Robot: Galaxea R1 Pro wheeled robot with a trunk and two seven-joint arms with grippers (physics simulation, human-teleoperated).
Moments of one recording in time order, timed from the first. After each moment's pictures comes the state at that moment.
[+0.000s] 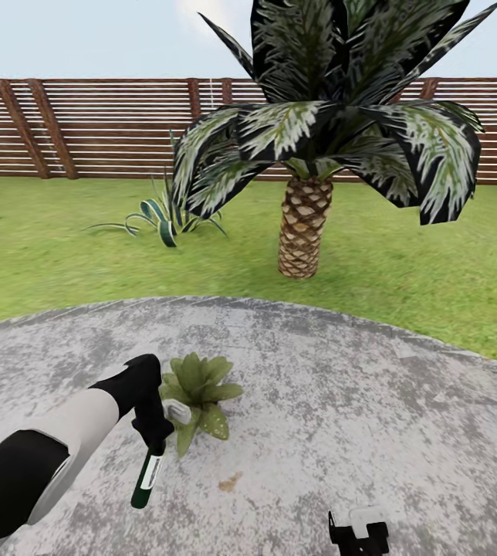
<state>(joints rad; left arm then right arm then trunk) -1.05 0.06 -0.45 -0.29 -0.82 0.99 -1.31 -0.42 0.00 0.30 -0.08 -0.04 -0.54 -0.26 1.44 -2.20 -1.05</state>
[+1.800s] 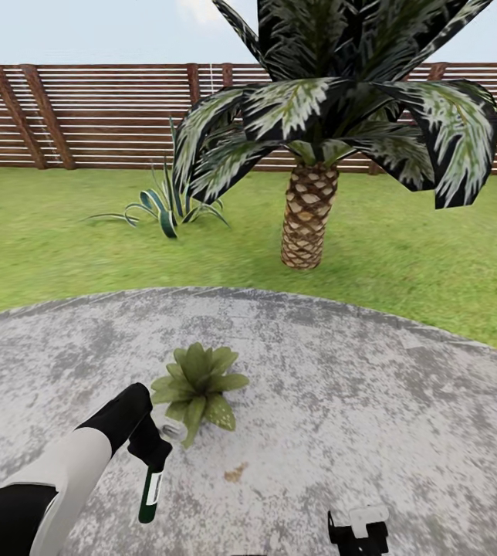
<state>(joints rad) -0.87 0.05 -0.07 -0.38 -0.84 0.95 -1.00 -0.42 0.01 0.30 -0.08 -0.04 -0.54 -0.27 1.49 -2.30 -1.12</state>
